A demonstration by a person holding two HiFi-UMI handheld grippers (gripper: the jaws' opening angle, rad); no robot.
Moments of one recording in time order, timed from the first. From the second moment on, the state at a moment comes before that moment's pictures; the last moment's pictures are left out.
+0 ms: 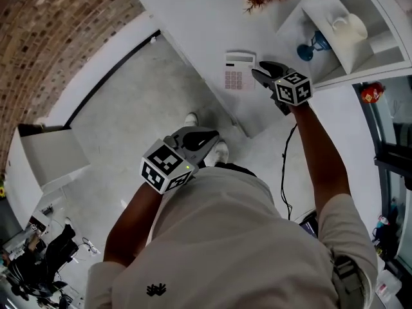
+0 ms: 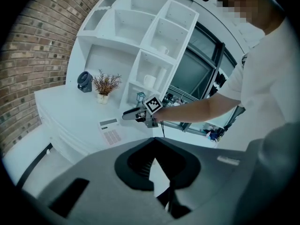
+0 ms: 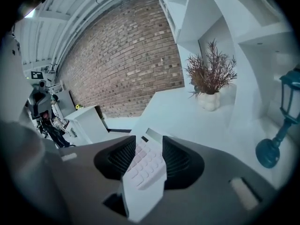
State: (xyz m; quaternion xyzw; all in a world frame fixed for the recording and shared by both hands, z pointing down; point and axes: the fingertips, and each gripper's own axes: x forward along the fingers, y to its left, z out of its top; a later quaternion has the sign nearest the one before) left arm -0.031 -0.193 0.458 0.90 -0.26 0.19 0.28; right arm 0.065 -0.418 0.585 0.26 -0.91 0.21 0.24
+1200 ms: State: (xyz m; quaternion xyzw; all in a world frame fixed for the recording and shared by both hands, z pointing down) left arm -0.096 -0.283 0.483 0.90 -0.22 0.23 0.31; right arm 0.009 -0.473 0.646 0.11 -0.89 0.38 0.23
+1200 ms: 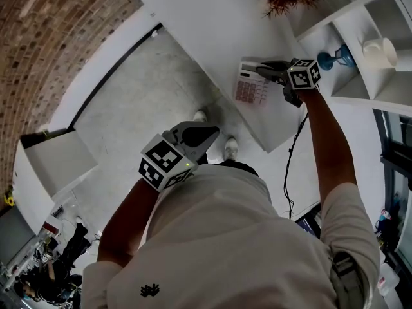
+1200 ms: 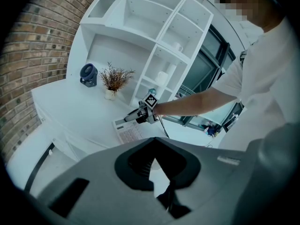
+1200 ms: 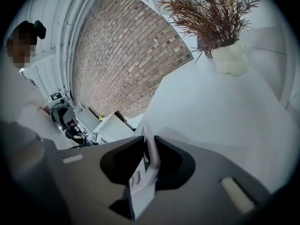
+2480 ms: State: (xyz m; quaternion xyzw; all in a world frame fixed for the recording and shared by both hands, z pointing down) left arm -0.040 -0.224 0.465 0.91 -0.24 0.20 0.28; right arm 0.044 -0.445 0.531 0.21 -0.90 0.37 0.08
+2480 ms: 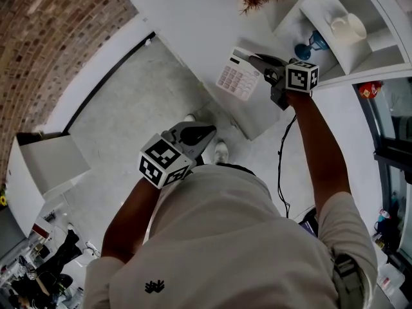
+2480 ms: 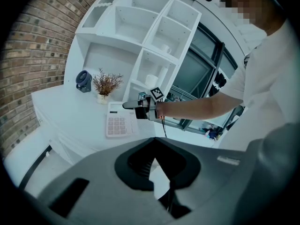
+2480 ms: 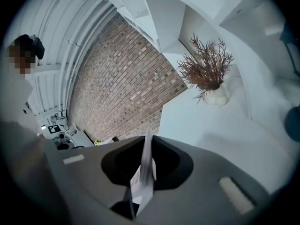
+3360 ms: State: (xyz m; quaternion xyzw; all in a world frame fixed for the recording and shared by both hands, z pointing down) left arm 0.004 -0.144 0.456 0.92 -0.23 0.19 0.27; right arm 0.061 -0.348 0.417 0.18 -0.93 0.32 0.03
